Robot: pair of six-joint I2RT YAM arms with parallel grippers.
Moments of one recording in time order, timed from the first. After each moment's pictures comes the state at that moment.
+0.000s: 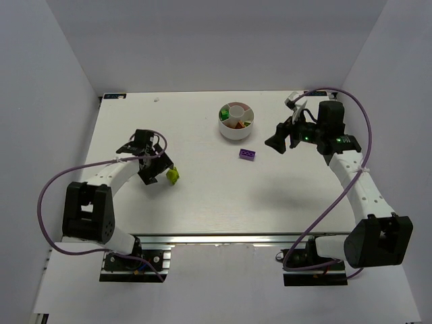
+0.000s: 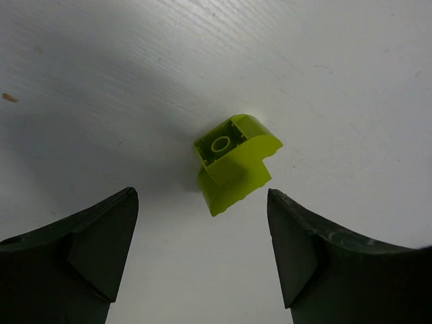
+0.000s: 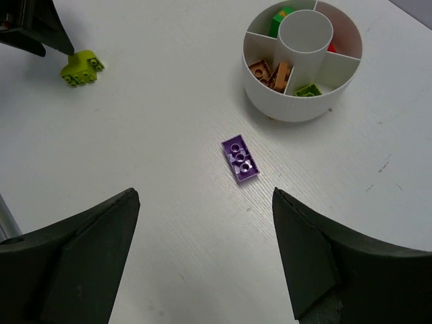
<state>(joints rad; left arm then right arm) -0.16 1.48 0.92 -0.54 0.00 -0.77 0.12 1.28 1.14 -0.40 -0.77 -0.31</state>
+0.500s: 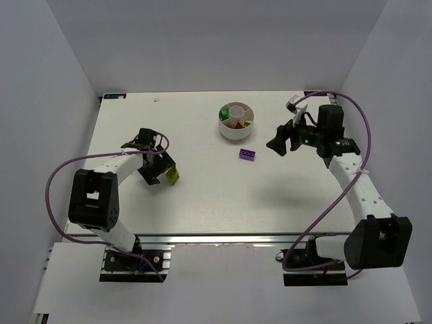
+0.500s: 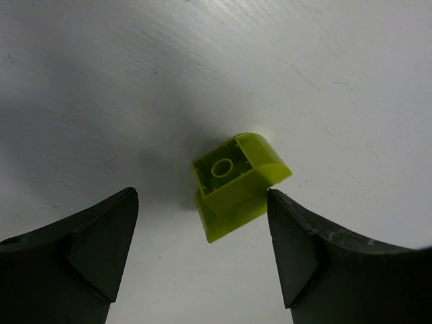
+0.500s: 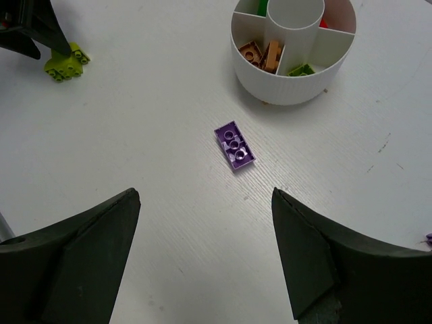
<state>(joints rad) -0.16 1.60 0.97 -0.54 0.03 -0.81 0.12 1.26 1.09 -0.38 -0.72 -0.29</state>
